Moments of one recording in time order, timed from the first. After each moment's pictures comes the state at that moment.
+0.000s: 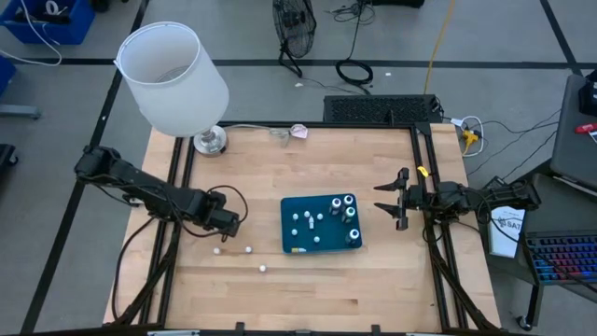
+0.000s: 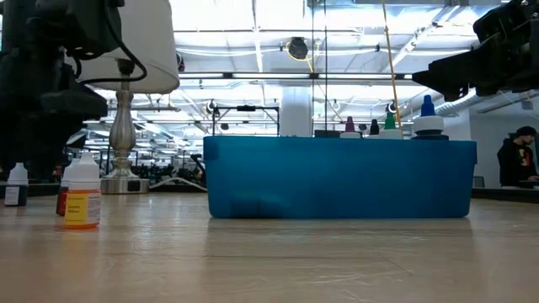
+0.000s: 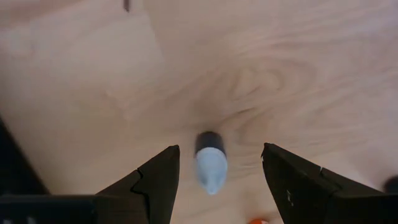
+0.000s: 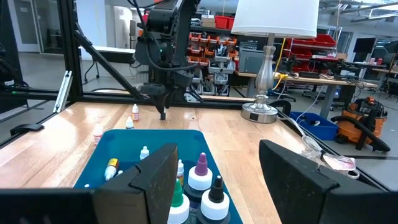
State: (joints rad) left arm -0.29 1.28 0.66 -0.94 -0.03 -1.54; right arm 0.14 0.06 0.02 0.07 0.23 -0.08
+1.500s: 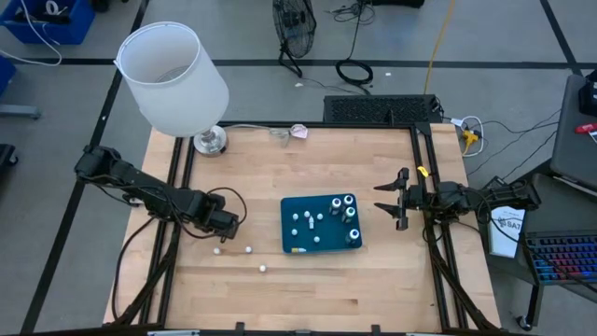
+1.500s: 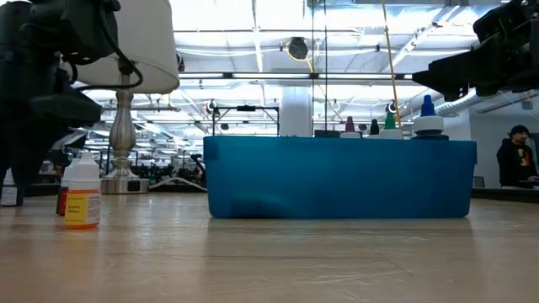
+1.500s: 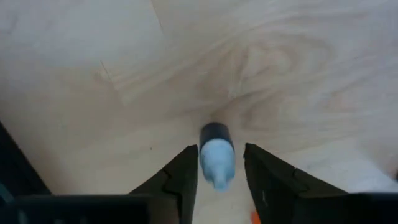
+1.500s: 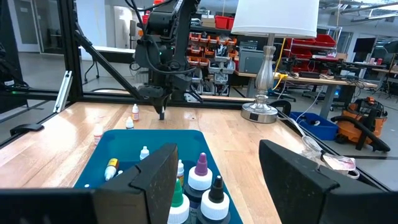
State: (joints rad) left arm -0.30 1.28 0.63 -0.92 0.03 -1.55; right arm 0.14 0.06 0.02 0.07 0.23 -0.08
